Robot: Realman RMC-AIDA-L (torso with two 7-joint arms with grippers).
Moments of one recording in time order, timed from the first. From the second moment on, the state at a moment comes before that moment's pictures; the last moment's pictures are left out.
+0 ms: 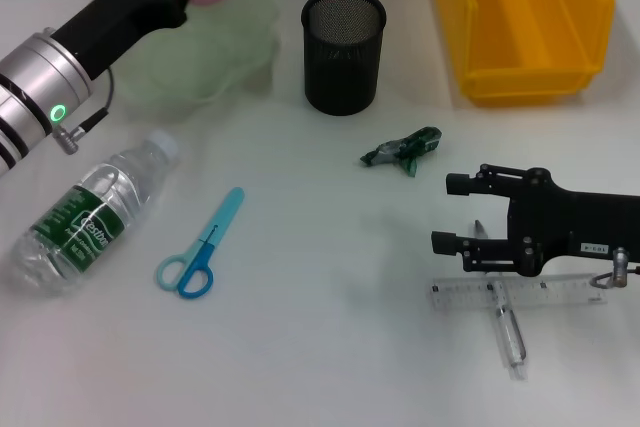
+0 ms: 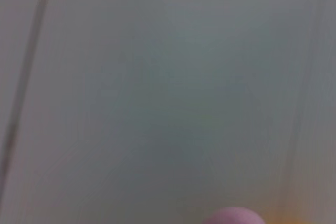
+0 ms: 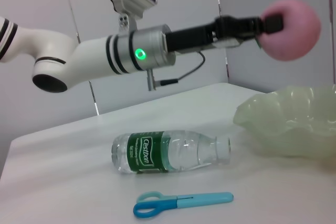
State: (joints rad) left arm -0.59 -2.08 1.03 0.32 0.95 1.08 -0.96; right arm 0.49 2.02 -0.71 -0.41 -1.96 -1.58 1.04
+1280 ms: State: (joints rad) left arm -0.48 -2.00 1.21 0.45 1.20 1.46 -1.21; right arm 0.50 2.02 -0.65 -0.41 -1.95 -1.63 1.08
